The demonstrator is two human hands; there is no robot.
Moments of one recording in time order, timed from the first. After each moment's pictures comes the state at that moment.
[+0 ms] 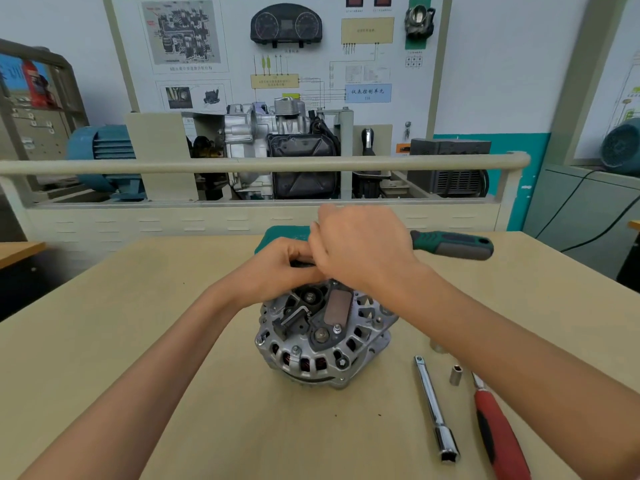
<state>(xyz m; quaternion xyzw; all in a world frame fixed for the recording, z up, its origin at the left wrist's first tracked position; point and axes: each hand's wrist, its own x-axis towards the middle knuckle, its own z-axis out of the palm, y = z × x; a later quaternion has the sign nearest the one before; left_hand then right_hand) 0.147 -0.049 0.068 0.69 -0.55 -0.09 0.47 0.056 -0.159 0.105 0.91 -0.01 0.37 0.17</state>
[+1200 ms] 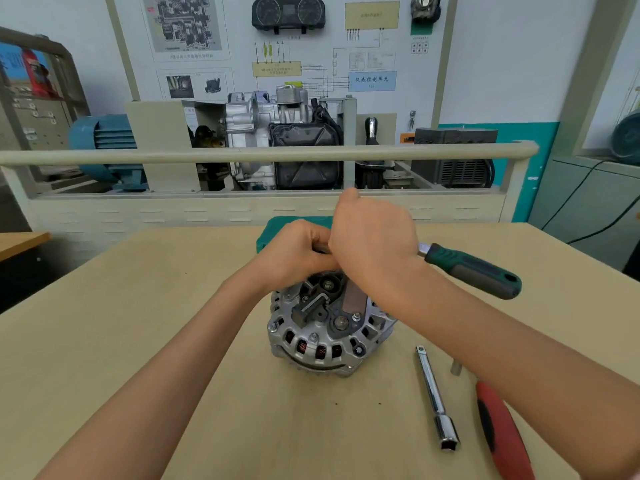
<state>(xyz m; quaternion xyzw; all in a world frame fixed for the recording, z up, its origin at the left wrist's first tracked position) 0.136 -0.068 0.073 0.74 -0.53 -0.02 0.43 0.068 -0.167 0.092 0.93 -0.14 0.34 0.10</state>
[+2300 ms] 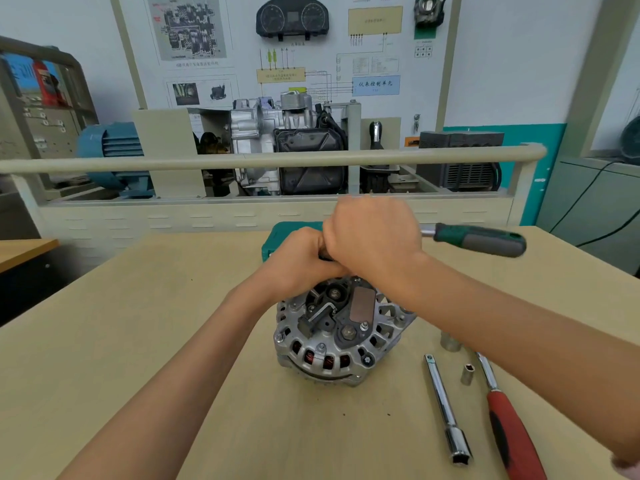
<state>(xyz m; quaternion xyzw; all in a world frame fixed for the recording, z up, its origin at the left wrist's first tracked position) 0.139 -0.070 0.072 0.77 -0.48 0.00 0.42 0.079 -0.169 0.096 0.91 -0.06 0.39 0.15</state>
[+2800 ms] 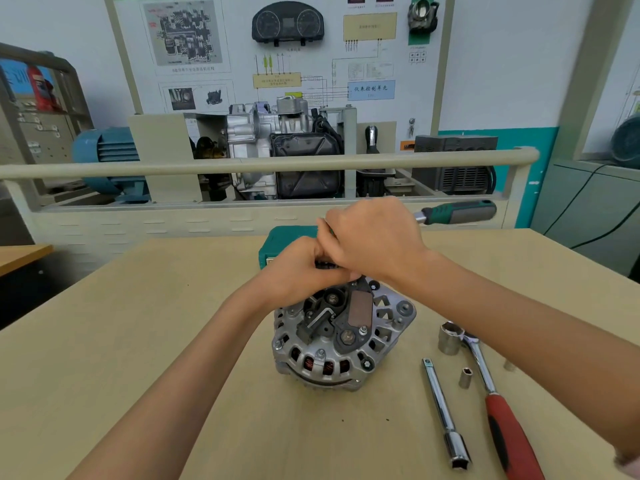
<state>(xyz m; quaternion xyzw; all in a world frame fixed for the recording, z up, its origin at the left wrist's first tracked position) 0.133 -0.067 0.071 0.74 -0.50 -0.06 0.45 0.074 -0.183 0.098 0.85 0.05 0.47 0.21</state>
